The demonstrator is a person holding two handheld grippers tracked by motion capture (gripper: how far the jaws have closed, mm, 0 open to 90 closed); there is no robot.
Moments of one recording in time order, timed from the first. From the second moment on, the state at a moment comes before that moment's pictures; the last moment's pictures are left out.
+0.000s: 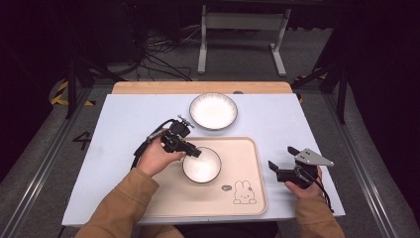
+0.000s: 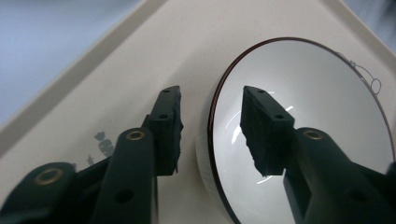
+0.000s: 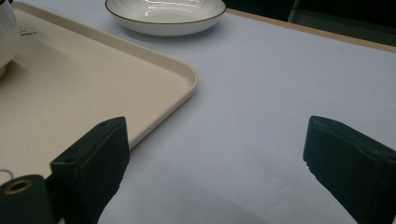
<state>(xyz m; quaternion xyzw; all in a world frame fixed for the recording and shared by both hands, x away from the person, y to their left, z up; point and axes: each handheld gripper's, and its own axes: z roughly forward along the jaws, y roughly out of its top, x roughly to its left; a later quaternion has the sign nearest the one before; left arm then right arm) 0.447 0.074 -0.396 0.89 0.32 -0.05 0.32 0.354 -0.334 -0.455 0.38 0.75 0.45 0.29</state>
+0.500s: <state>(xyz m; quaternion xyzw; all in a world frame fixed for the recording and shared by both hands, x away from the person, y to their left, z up) 0.414 0.103 -0.373 0.86 0.30 0.03 0.41 0.354 -0.334 -0.455 0.38 0.75 0.45 0.29</state>
